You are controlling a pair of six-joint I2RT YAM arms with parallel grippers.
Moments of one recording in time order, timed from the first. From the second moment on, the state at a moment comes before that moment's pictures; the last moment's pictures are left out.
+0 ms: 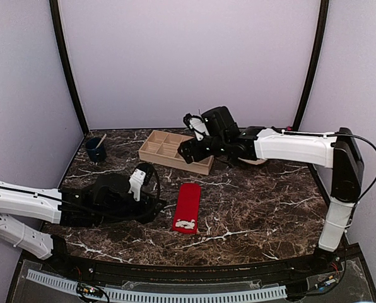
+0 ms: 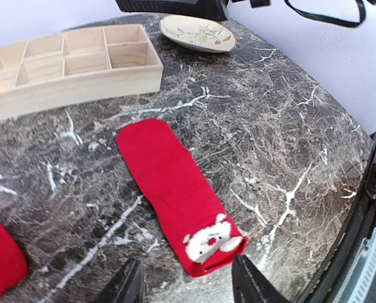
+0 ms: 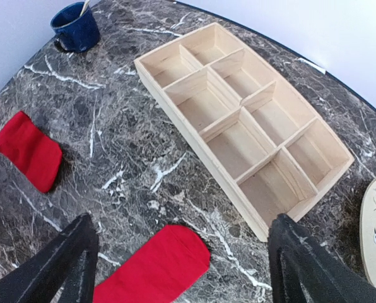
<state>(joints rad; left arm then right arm) -1.14 1.17 0.62 -0.03 -0.30 -0.46 0.87 1.84 1.46 -0.20 0.14 0.15</state>
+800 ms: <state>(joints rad) -1.15 1.20 0.45 0.16 -0.14 -0.39 1.21 1.63 1.07 -0.35 0.28 0.20</state>
